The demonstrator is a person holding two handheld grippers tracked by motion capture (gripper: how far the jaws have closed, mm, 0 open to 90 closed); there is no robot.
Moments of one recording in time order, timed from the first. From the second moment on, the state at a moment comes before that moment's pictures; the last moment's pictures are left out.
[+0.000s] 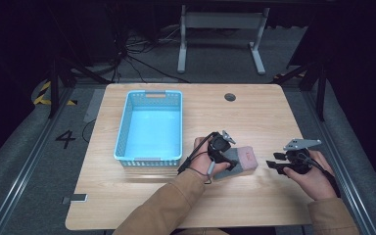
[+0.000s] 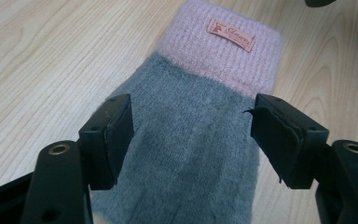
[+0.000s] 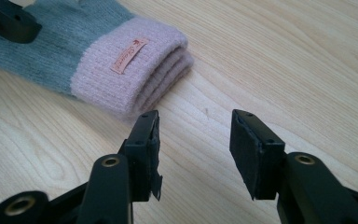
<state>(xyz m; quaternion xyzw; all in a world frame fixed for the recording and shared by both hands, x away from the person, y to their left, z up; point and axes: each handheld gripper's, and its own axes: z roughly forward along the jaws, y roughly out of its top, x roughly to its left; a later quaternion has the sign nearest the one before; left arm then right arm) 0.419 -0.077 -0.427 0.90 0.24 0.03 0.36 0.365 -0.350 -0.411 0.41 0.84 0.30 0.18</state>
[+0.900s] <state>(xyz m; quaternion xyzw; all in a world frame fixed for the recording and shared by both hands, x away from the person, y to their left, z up) 0.418 -0.091 -0.451 0.91 0.25 0.06 0.32 0.364 -0.345 -0.414 0.40 0.85 0.31 0.17</state>
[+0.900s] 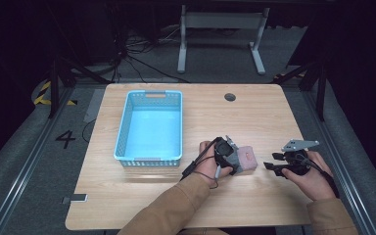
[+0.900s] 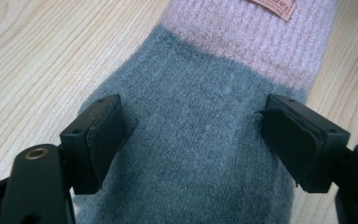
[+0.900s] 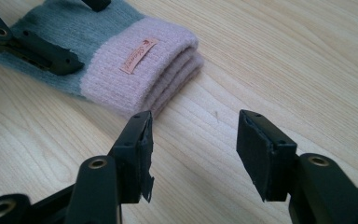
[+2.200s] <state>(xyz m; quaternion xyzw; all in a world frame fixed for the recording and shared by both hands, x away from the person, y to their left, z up) 0.402 -0.062 -0.423 0.91 0.22 0.02 0.36 0.370 -0.341 -0.416 0.39 0.85 0.32 0.18</state>
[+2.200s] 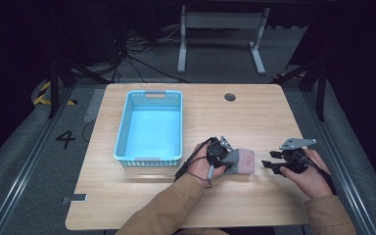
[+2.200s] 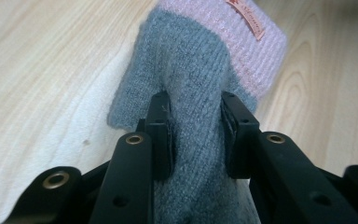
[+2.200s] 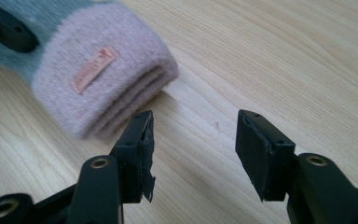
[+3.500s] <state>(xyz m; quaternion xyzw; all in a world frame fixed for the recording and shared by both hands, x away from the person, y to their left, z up) 0.415 0.044 -0.339 0.89 0.22 0.06 0.40 0.395 -0.316 -0.424 0.37 0.86 0.32 0.15</state>
